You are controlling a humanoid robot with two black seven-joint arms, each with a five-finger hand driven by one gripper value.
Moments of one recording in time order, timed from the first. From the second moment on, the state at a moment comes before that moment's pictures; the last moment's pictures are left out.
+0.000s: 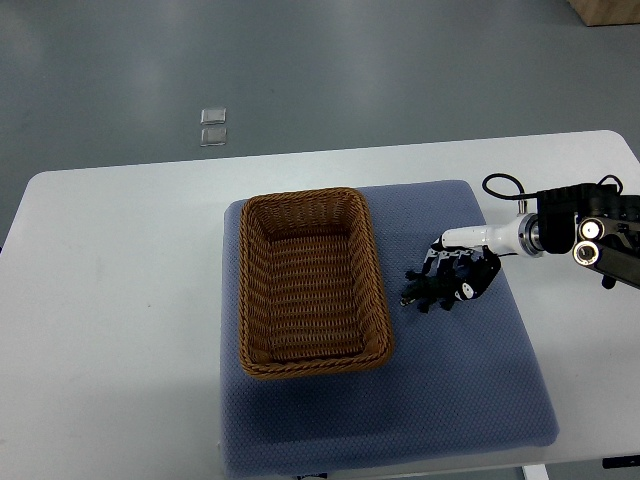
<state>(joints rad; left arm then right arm) -0.01 0.00 -0.04 -0.28 0.06 0.03 -0.03 0.88 -0.61 0.29 1.24 -1.28 0.44 -0.14</state>
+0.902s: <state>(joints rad) -0.01 0.00 -0.04 -0.28 0.06 0.03 -0.03 1.01 -0.68 0.31 1.24 -1.26 0.46 -0.13</state>
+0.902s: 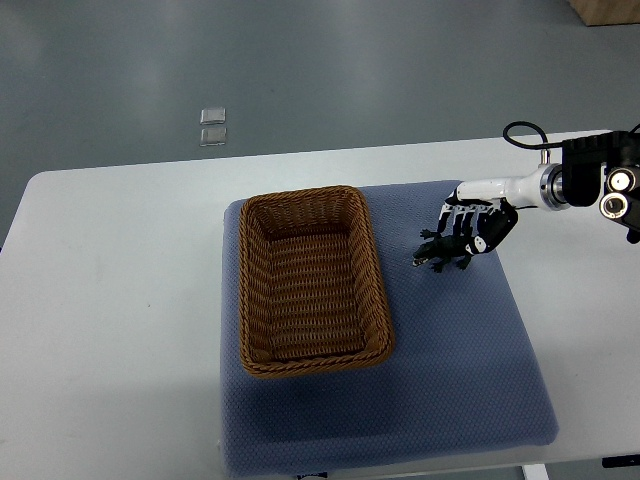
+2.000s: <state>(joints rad) -0.01 0.00 -0.04 -0.28 0.06 0.03 -0.03 1.17 -0.43 0.38 1.22 -1.20 0.45 -0.12</state>
